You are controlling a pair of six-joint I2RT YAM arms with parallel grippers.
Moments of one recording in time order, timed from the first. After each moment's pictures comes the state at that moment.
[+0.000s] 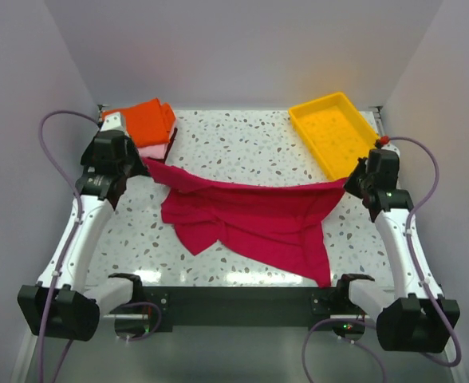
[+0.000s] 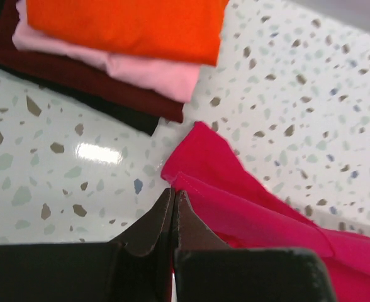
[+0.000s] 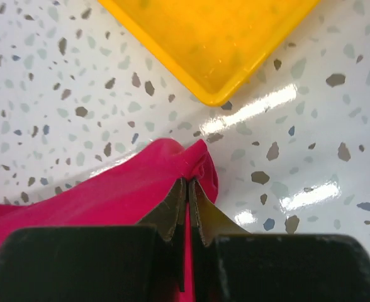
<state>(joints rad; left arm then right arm) -0.09 1.13 1.02 -0.51 -0.17 -0.36 -0.05 1.06 0.88 -0.55 0.09 0.45</state>
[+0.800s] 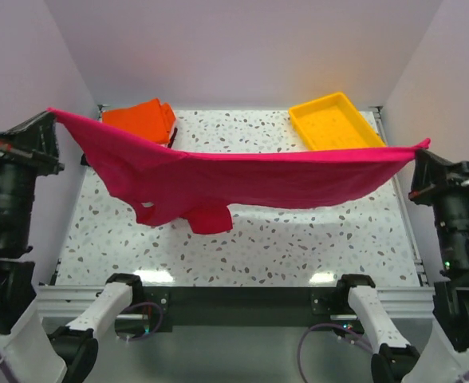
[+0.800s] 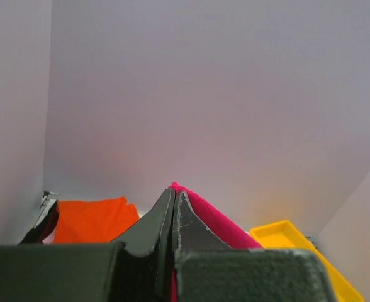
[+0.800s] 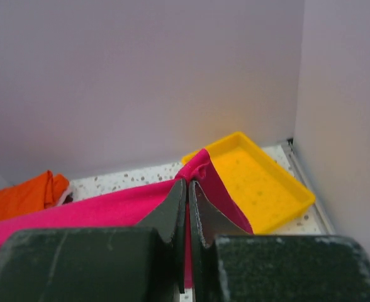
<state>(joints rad) -0.09 0.88 1.93 -0.77 -0.12 -0.32 -0.05 0.74 1.74 -0.88 0.03 0.22</state>
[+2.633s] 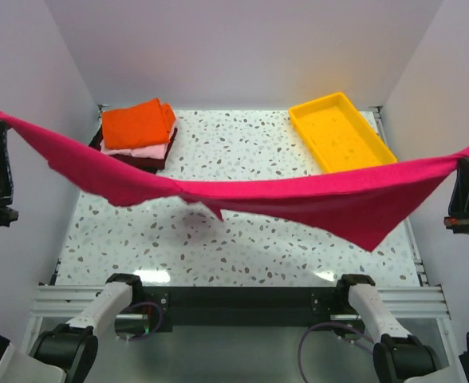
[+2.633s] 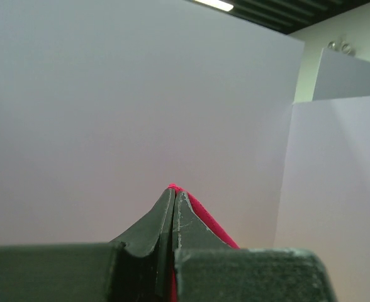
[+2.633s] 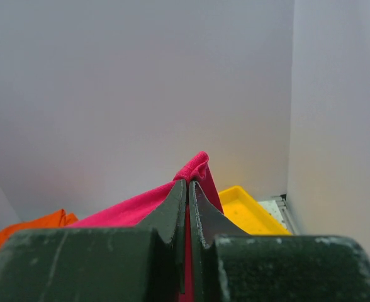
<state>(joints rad) -0.09 0.92 2.29 -0.66 0.15 -0.31 -0.05 0.85 2.22 -1.03 0.02 0.17</state>
